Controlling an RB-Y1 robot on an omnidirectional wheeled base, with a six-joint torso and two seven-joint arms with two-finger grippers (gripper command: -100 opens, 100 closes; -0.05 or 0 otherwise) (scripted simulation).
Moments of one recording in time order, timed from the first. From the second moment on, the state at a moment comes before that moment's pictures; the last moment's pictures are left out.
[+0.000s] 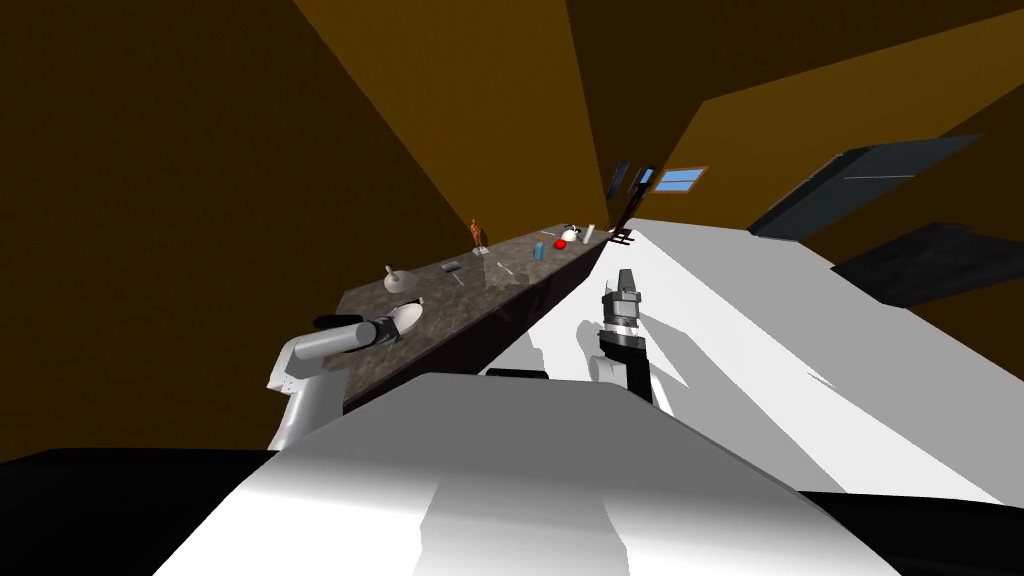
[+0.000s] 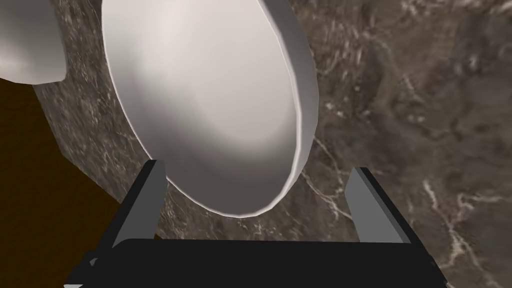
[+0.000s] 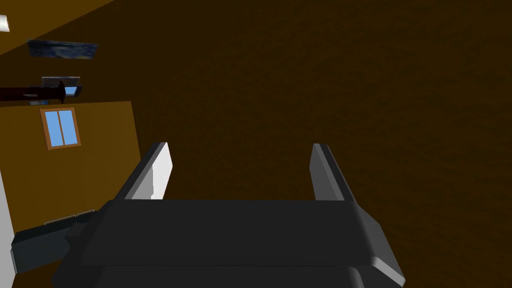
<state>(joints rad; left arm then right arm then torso) 0.21 0.48 0.60 -1.90 0.40 1.27 0.23 0.48 0.00 -0.06 -2.21 0.04 -0.43 0.16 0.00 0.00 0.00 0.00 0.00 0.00</state>
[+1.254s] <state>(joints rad) 0.15 0.50 0.70 -1.82 0.45 1.59 0.24 0.48 0.00 -0.06 -2.21 0.04 -0.43 0.16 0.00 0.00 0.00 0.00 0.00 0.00</state>
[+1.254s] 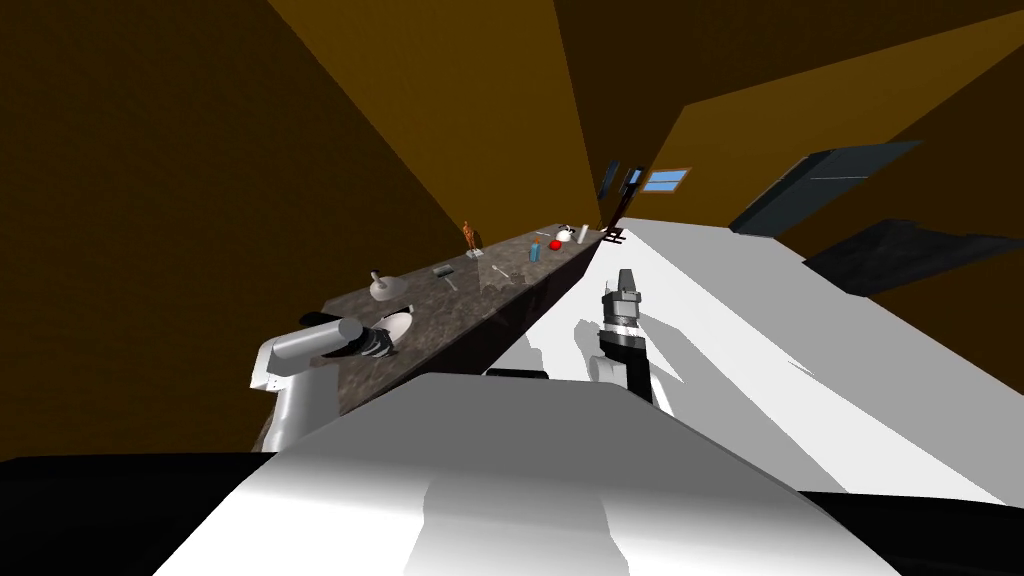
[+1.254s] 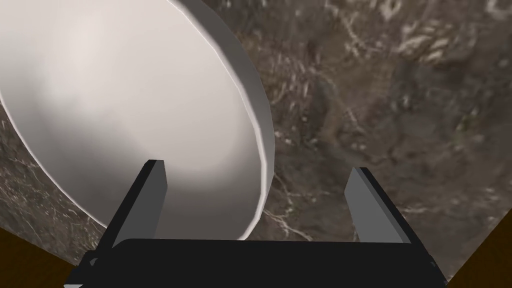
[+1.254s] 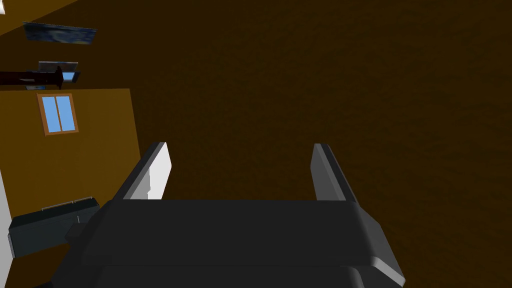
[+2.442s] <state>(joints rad) -0.04 0.55 0.96 -1.52 0.32 1.53 -0.08 0.48 0.00 -0.06 -2.21 0.04 -0.43 0.16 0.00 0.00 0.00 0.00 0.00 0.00</state>
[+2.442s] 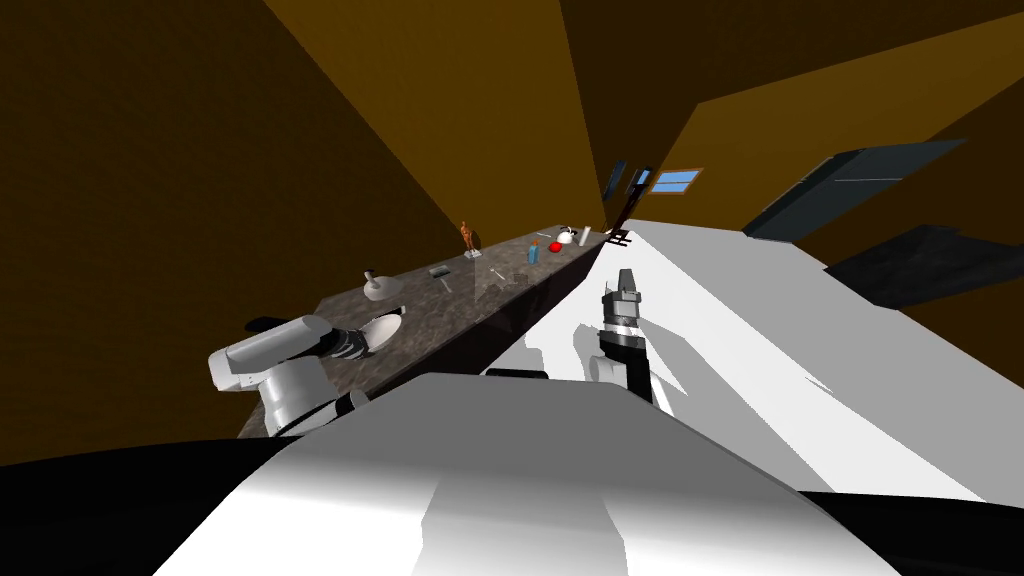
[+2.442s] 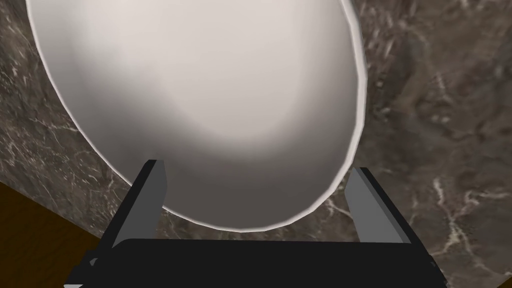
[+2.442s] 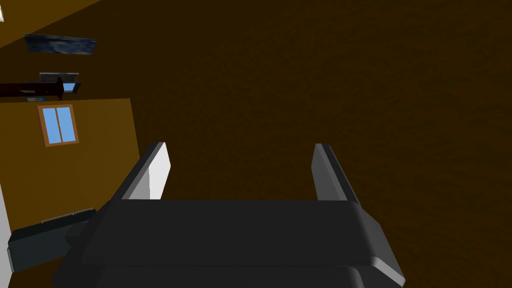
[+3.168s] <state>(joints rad) -0.15 0.58 1.11 -1.33 0.24 1.49 -0.29 0.48 0.00 -0.06 -2.21 0.04 -0.43 0.16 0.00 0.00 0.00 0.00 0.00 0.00</state>
